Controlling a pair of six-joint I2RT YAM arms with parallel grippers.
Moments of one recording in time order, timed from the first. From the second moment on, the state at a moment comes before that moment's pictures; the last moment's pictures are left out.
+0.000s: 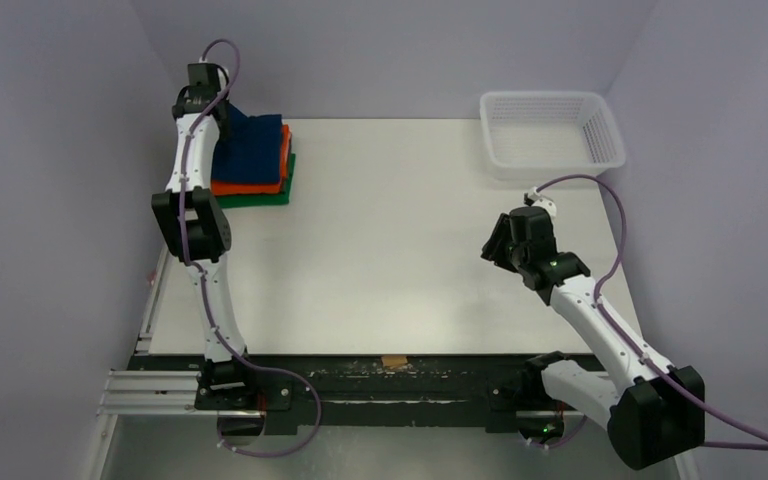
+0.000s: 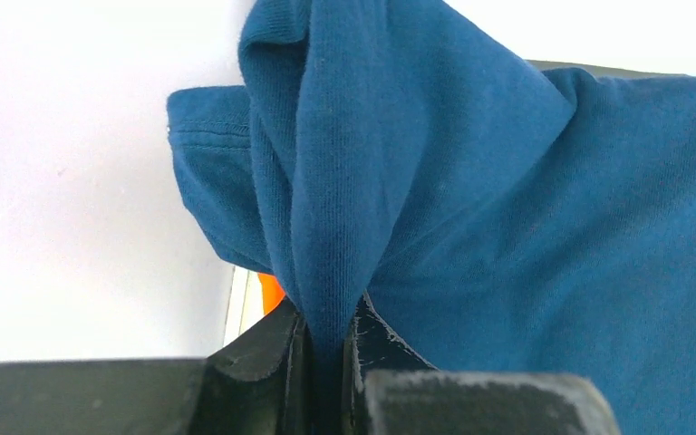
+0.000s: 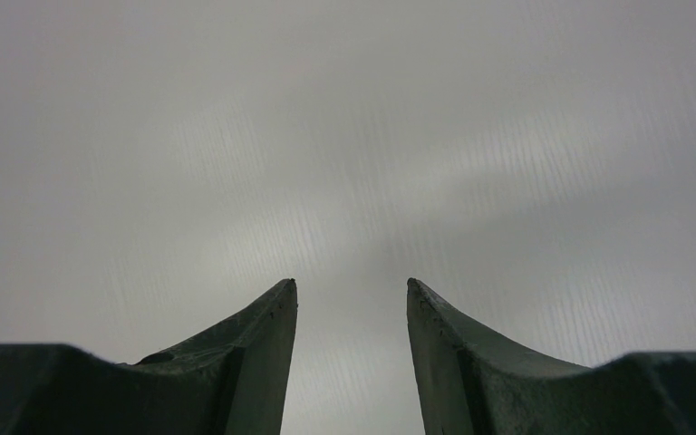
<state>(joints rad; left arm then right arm) 0.14 2.36 2.37 -0.78 -0.26 0.15 0.30 1.01 0.71 -0.45 0.20 0.62</state>
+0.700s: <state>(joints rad) 0.04 1.91 2.11 -0.77 -0.34 -0.23 0.30 1.01 0.72 -0.46 0.25 0.63</state>
